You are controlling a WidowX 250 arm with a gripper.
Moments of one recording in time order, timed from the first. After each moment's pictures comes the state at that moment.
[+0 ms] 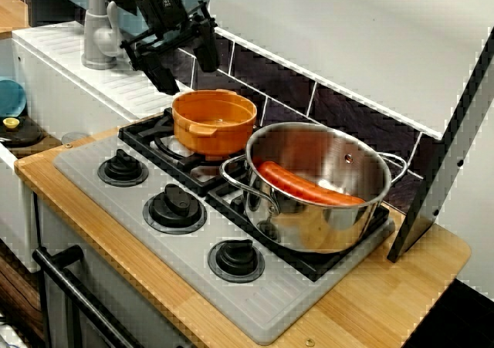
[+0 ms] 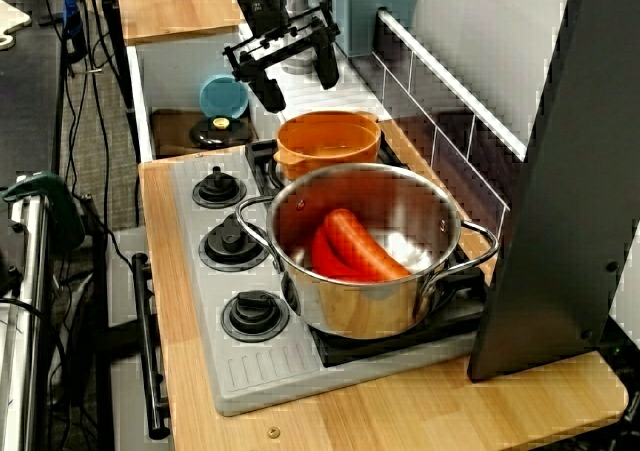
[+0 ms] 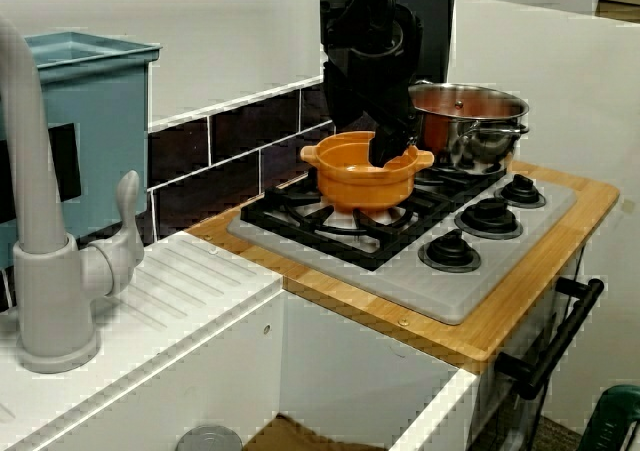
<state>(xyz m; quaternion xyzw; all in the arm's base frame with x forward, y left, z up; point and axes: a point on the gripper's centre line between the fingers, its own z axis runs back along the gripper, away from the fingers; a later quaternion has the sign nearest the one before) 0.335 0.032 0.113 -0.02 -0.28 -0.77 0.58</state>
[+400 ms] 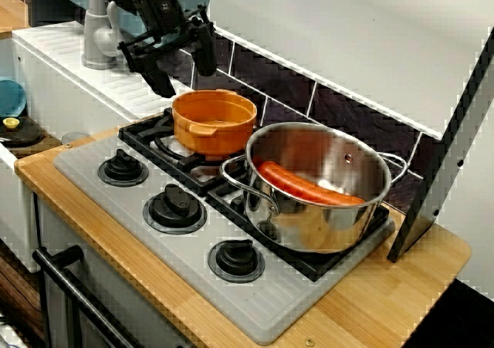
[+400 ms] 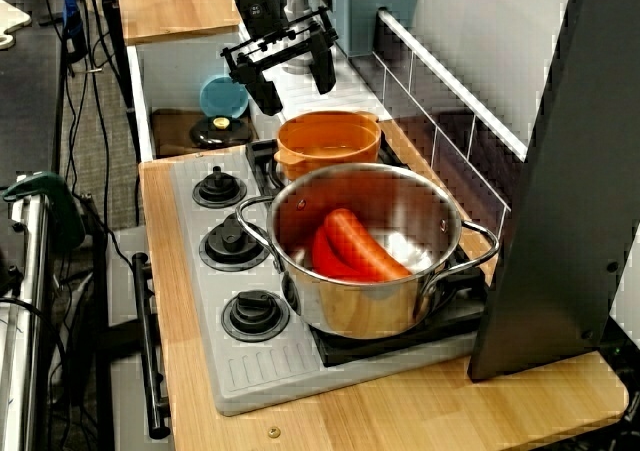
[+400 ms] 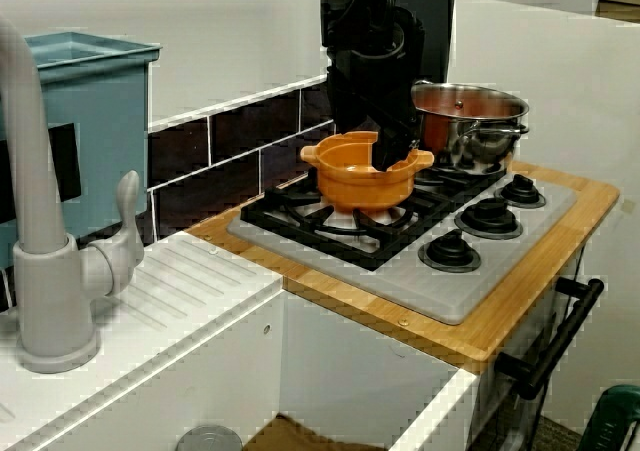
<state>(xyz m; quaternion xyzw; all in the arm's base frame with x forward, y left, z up) 0.331 0.033 0.110 -0.03 -0.27 -0.78 0.57</state>
